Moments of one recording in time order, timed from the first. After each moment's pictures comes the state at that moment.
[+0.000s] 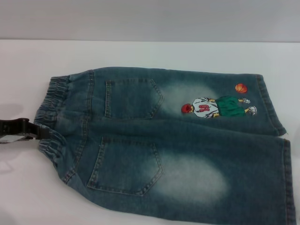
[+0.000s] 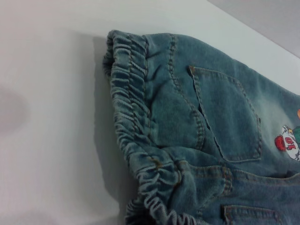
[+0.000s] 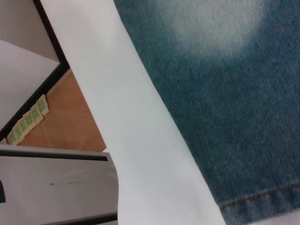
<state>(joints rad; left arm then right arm) -0.51 -1.96 0.60 0.86 2.41 1.61 -2.41 0.65 1.91 -0.90 -0.70 -2.71 -1.91 1.83</state>
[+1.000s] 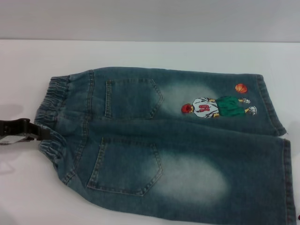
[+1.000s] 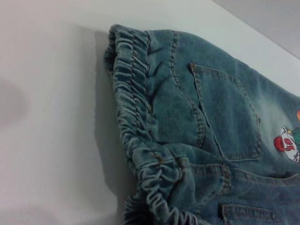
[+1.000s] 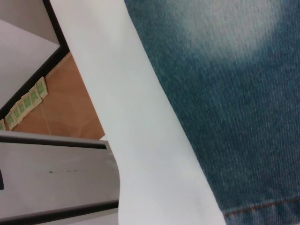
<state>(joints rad) -0.51 -1.97 0.60 0.86 2.41 1.61 -2.44 0.69 1.93 -0.93 -0.71 -2.74 -1.91 1.83</state>
